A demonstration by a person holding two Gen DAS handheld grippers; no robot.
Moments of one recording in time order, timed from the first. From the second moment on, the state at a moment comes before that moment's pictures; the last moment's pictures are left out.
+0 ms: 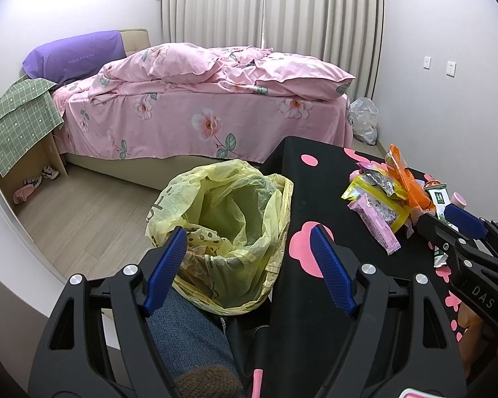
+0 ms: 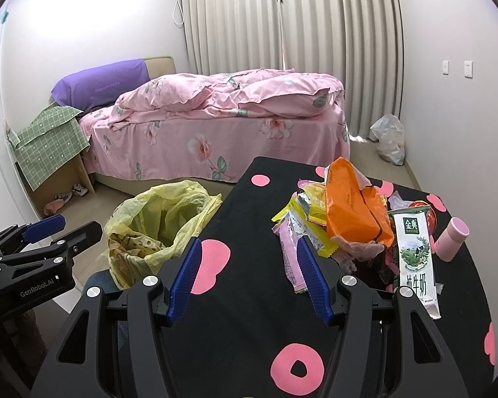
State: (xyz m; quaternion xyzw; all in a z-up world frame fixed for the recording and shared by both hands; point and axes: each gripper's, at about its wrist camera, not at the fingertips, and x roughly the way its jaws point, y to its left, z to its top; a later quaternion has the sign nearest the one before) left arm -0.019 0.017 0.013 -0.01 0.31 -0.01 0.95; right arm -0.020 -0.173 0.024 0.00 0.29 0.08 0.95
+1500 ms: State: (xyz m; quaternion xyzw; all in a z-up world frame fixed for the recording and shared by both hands) left arm 0.144 -0.201 -0.004 0.02 0.35 -0.26 0.90; right arm 0.001 -0.409 -0.016 0.03 0.30 -0.12 0.95
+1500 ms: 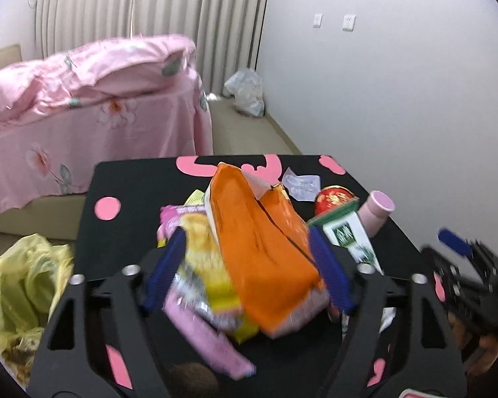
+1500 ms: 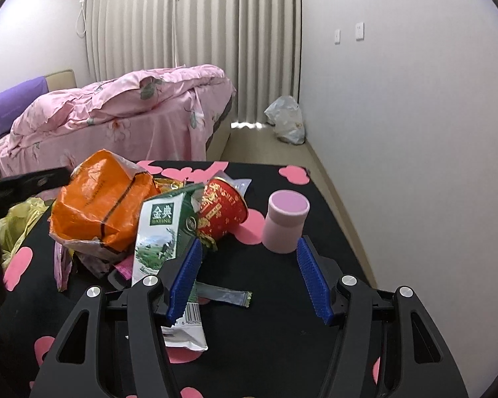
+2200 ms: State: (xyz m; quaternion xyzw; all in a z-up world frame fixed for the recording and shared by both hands) left arm 0.080 -0.154 0.012 0.00 0.36 -0.29 0.89; right arm 0.057 -0.357 -0.031 0.00 0.36 -0.04 0.93
